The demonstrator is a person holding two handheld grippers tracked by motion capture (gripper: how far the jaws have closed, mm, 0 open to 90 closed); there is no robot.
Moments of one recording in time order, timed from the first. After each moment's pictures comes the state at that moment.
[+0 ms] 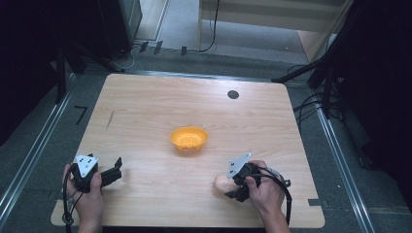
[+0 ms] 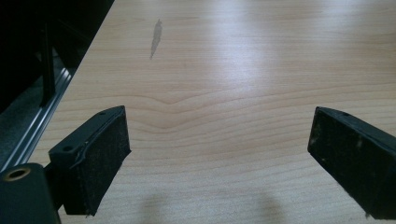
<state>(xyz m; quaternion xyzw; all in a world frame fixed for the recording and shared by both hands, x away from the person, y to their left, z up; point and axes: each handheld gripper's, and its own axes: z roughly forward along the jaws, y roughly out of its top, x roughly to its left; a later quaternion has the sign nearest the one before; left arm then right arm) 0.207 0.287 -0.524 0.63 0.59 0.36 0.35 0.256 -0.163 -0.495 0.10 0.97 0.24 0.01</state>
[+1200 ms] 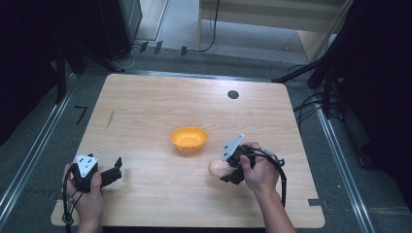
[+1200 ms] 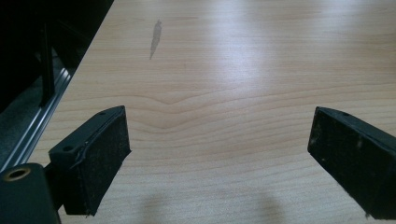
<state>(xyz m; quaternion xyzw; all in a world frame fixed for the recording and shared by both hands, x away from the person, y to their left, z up) 0.207 0.287 -0.524 0.63 0.59 0.36 0.36 0.297 -0.144 -0.467 0.06 0.97 0.25 0.01</state>
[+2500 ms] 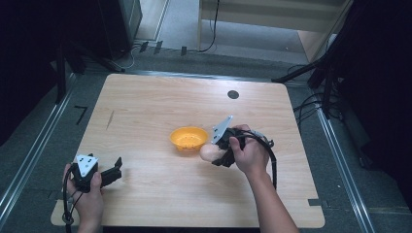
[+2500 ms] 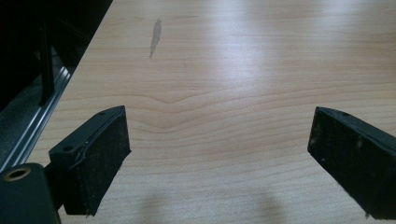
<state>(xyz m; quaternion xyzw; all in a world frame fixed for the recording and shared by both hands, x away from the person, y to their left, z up) 0.208 0.287 -0.524 0.63 0.59 0.36 0.36 0.336 -0.116 -0.444 0.04 0.97 0.25 0.02</state>
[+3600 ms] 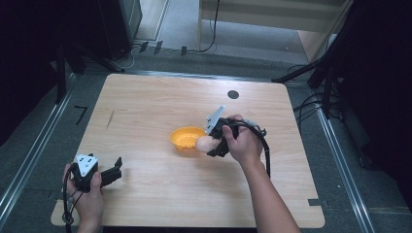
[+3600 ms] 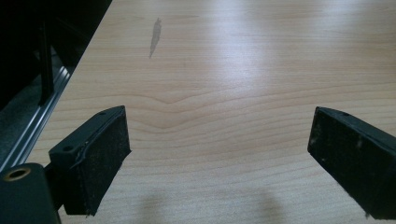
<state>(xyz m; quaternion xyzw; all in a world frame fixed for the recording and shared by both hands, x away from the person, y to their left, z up) 0.208 0.287 -0.524 0.63 0.59 0.36 0.36 0.362 -0.098 -0.437 0.03 0.97 0.24 0.01</state>
